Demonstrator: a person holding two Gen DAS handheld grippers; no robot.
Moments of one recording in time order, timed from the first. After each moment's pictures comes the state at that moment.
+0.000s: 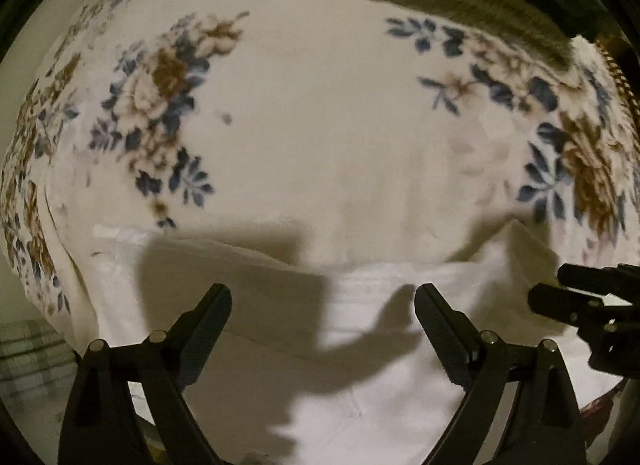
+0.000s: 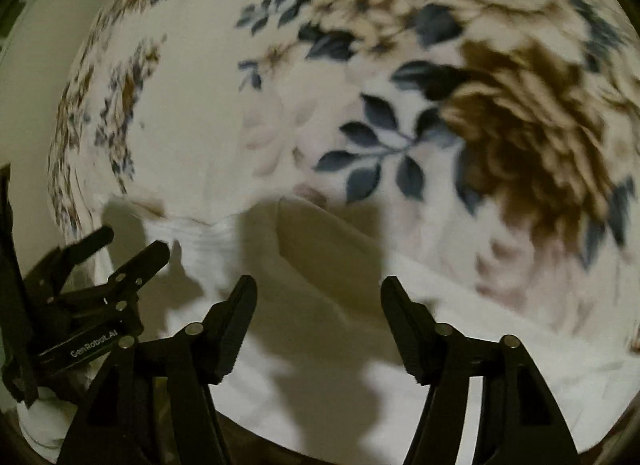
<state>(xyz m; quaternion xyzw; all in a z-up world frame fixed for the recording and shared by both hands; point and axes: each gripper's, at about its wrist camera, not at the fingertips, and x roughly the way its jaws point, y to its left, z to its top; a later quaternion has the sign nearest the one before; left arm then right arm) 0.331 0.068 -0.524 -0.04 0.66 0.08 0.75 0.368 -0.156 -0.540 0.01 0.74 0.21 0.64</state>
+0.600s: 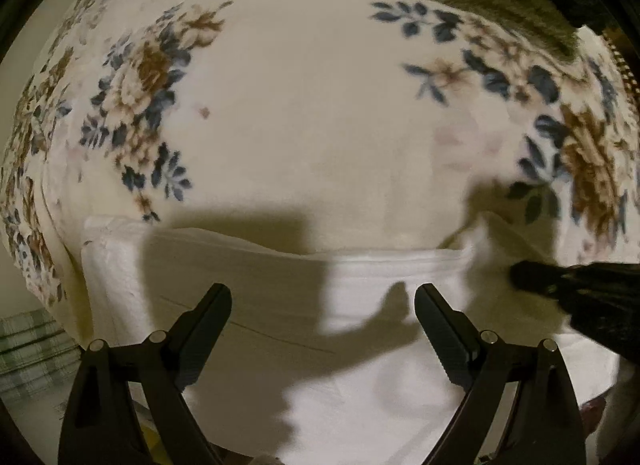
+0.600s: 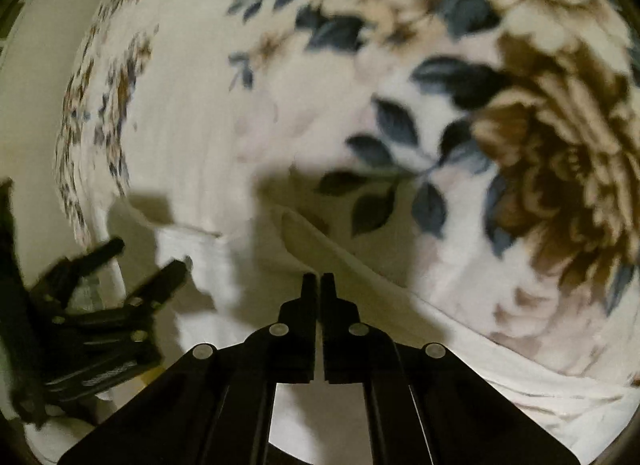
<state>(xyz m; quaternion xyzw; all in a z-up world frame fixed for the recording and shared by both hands) 0.347 0.055 -0.519 -0.05 0.68 0.08 0.73 0.383 -0.150 -0.564 0.02 0.76 0.23 0.60</state>
